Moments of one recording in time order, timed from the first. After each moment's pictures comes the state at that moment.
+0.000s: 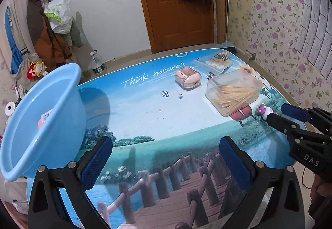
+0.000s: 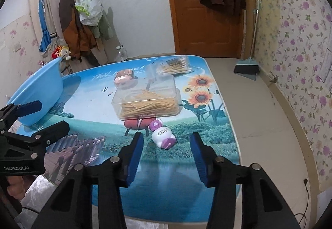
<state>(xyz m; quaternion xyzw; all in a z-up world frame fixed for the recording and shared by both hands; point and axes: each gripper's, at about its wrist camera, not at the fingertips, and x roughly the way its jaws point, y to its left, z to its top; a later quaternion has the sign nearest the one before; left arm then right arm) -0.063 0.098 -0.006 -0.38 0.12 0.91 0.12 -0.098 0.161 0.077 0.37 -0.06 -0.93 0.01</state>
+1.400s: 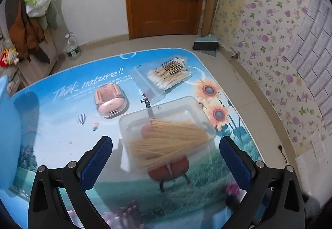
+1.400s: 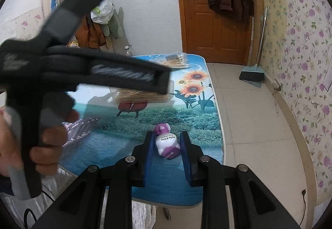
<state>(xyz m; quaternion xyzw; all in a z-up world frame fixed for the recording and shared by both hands) -0.129 0.214 -0.020 -0.45 0.05 0.88 0.16 -0.067 0.180 0.062 0.35 -0.04 -0.94 0.04</state>
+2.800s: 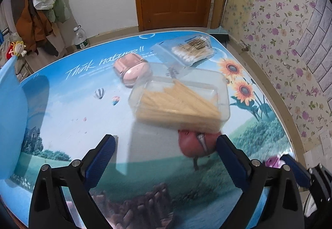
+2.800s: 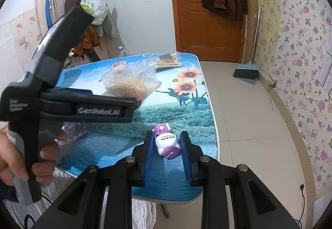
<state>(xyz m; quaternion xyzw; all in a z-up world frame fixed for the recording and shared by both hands) -0.114 0.175 -0.042 -0.46 0.07 0.87 0.13 -0.063 0.180 0.061 0.35 -0.04 -0.94 0.01</state>
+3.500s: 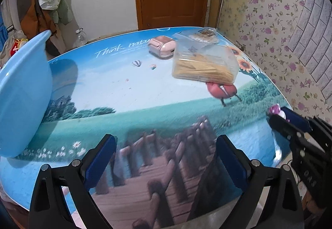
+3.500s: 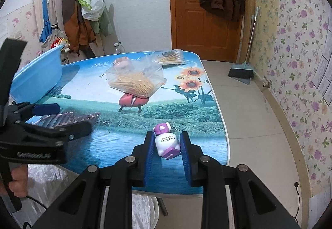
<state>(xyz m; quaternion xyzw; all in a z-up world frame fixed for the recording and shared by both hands) -0.061 0.104 -0.040 -0.44 0.07 0.88 0.15 -0.065 0.161 0.060 0.36 -0.02 -0.93 -0.01</state>
